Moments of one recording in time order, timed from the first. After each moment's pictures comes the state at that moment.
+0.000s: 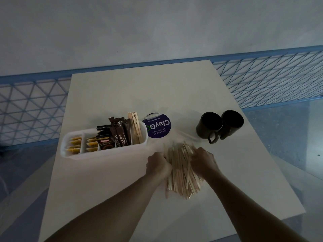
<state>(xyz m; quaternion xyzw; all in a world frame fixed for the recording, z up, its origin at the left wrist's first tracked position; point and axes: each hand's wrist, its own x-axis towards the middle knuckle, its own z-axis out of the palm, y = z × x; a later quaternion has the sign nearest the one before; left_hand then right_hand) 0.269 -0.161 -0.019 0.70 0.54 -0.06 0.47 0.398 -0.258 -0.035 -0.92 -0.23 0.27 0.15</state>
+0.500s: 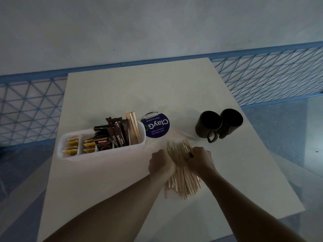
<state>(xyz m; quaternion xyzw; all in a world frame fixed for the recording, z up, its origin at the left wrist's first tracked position) 0.290 -0.168 -0.016 0.74 0.57 -0.09 0.36 0.393 -0.252 -0.036 -0.92 -0.24 0.26 0.18</state>
